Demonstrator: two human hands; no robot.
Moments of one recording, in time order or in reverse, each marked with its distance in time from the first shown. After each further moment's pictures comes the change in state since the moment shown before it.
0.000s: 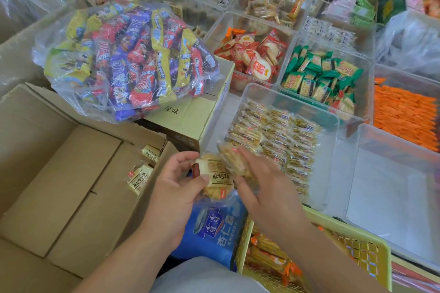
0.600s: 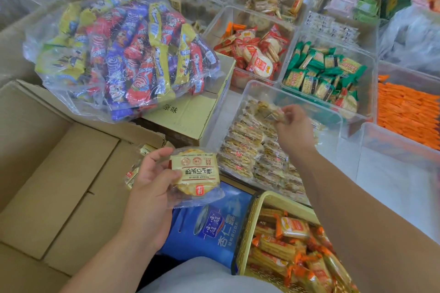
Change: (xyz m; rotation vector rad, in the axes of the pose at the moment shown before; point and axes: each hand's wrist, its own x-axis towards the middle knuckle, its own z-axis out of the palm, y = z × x) left_hand 0.009 0.011 -0.026 -0.180 0.086 -0.072; right_hand 0.124 0.099 -0.001 0.267 0.252 0.517
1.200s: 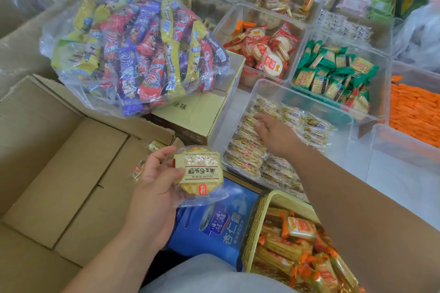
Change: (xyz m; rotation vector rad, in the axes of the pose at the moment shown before) left_hand -0.007 0.006 -0.006 -0.060 0.004 -0.032; right_hand 0.013 0.007 0.038 -0.380 -0.465 -0.201
